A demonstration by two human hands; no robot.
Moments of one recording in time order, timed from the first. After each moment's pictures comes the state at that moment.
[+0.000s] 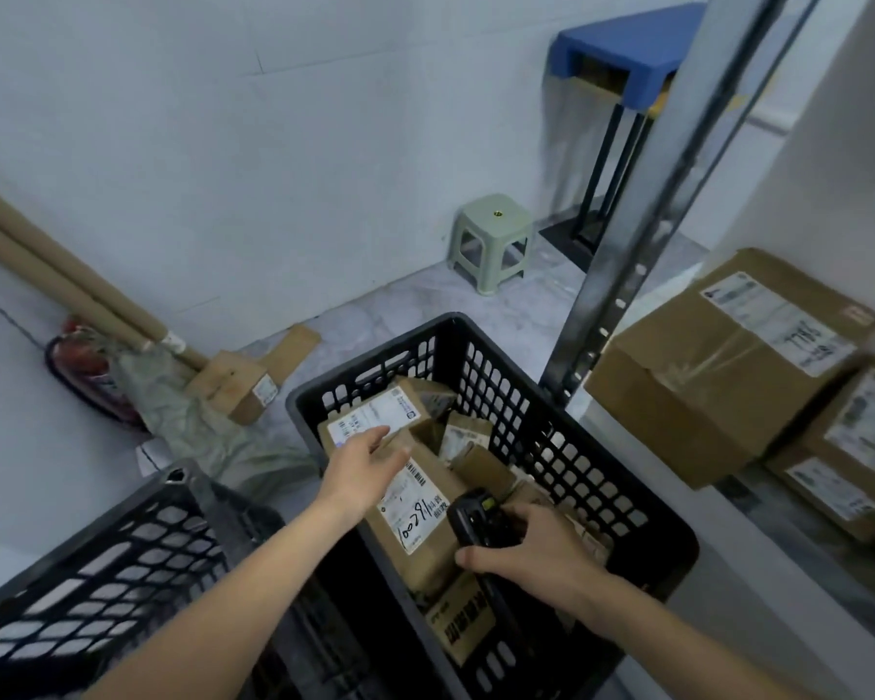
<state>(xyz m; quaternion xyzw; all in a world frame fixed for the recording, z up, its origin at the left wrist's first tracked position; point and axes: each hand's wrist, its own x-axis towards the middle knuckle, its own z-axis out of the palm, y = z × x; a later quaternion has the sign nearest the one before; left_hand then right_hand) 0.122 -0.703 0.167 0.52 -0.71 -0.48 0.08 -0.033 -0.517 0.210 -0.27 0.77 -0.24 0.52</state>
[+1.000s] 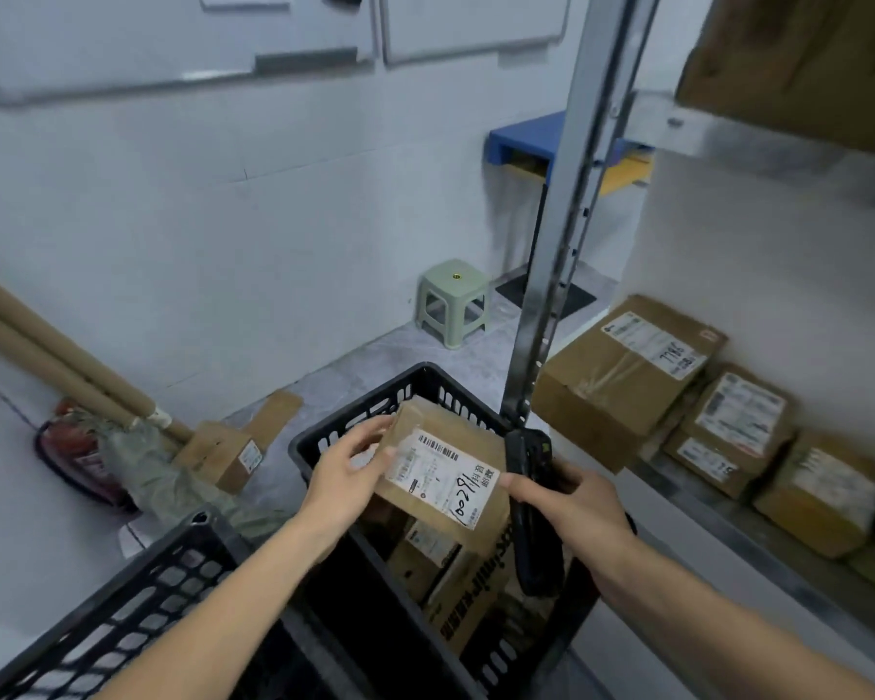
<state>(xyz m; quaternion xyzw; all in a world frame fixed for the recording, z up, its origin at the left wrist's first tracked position) 0.143 -0.671 0.255 0.41 -0.70 -0.54 0.22 -0.021 -0.469 0.300 -0.15 0.75 -0.52 0.37</state>
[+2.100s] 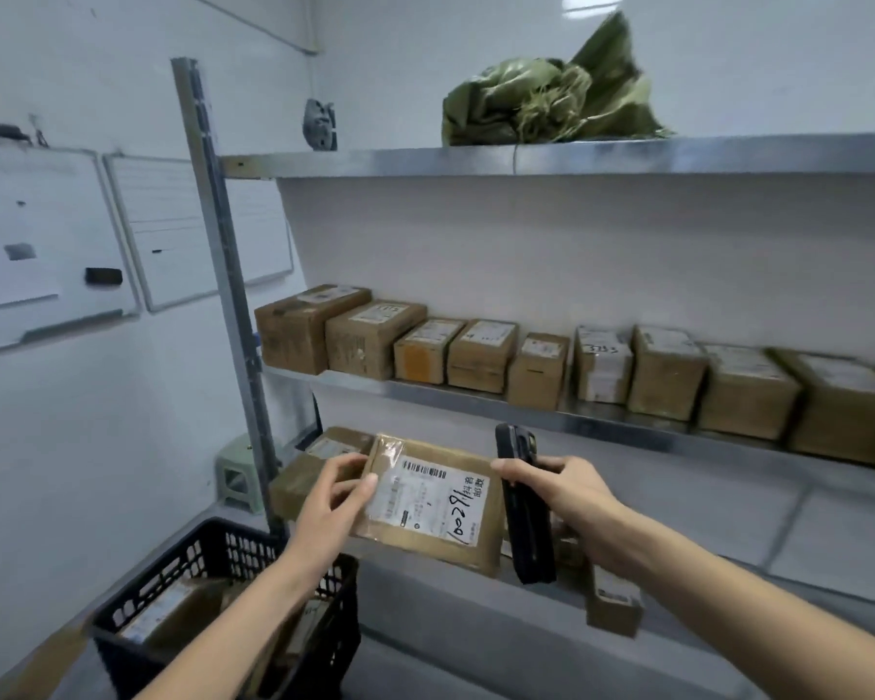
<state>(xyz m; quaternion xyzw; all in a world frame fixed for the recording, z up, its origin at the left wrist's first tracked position) 0.166 -0.253 0.579 0.12 -0.76 -0.61 0.20 0.080 0.009 0.642 -0.12 0.77 -0.60 0.16</state>
